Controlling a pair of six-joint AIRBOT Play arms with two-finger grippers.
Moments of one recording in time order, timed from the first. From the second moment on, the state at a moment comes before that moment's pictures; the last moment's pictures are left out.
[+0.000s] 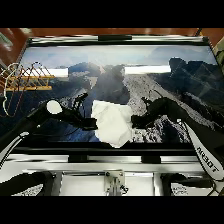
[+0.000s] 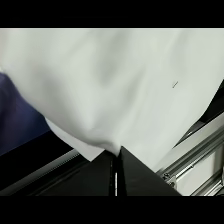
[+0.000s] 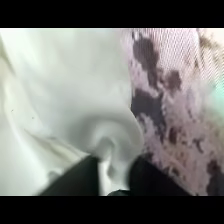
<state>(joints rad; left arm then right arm) -0.44 -1.26 0.91 0.86 -1.03 -1.46 0.22 -1.51 0.94 2.13 -1.09 -1.63</state>
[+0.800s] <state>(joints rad) -0.27 -0.95 1.57 1.13 -1.10 -1.43 0.26 -0.91 1.34 1.78 -0.89 -1.63</state>
